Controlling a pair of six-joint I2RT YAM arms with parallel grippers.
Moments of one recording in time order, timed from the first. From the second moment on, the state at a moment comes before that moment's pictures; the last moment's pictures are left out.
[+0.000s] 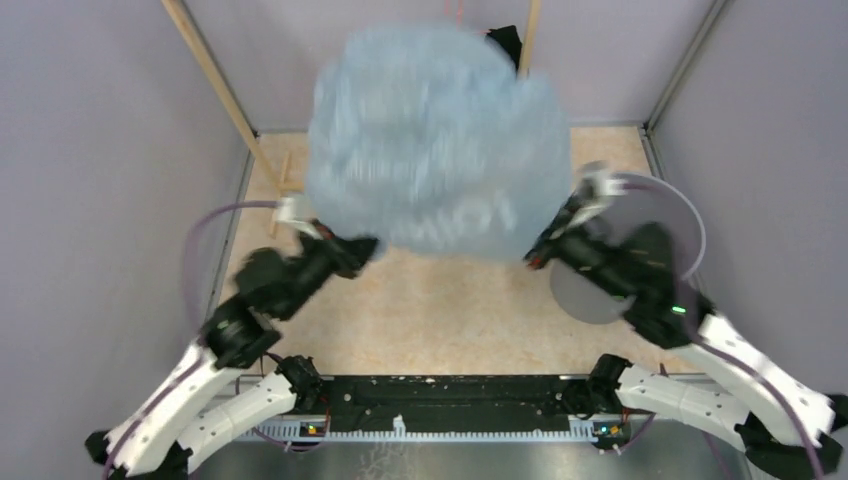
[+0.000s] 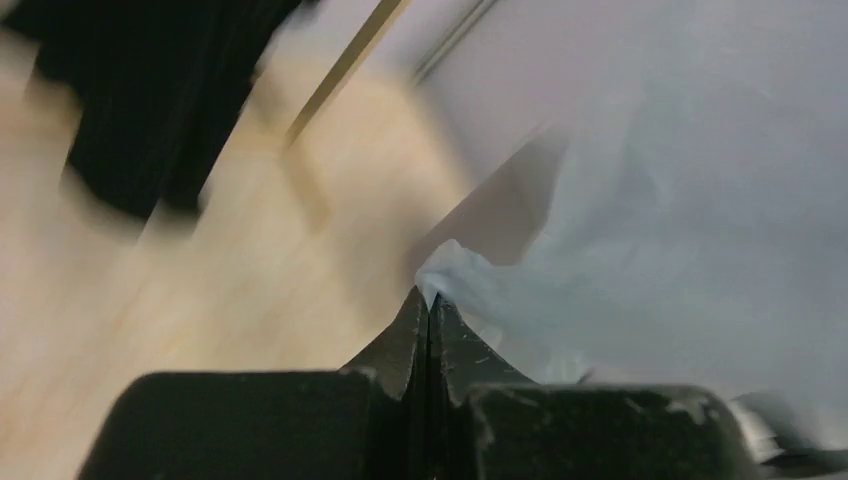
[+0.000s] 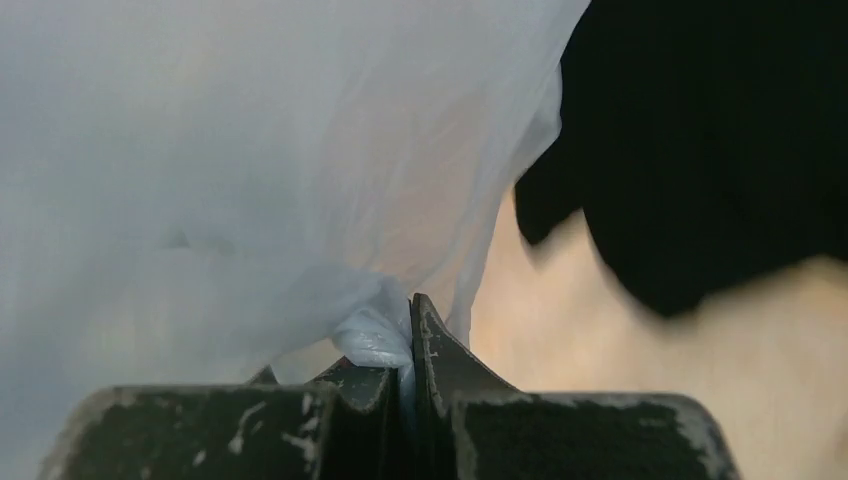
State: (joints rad) left arm -0.77 0.55 1.01 -0.24 -0.12 -0.69; right arm 0.90 0.69 1.12 -0.13 -0.02 0.36
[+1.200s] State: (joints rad) left arm -0.77 0.66 1.09 -0.69 -0.11 -0.67; right arm 0.90 0.92 1.05 -0.54 -0.04 0.44
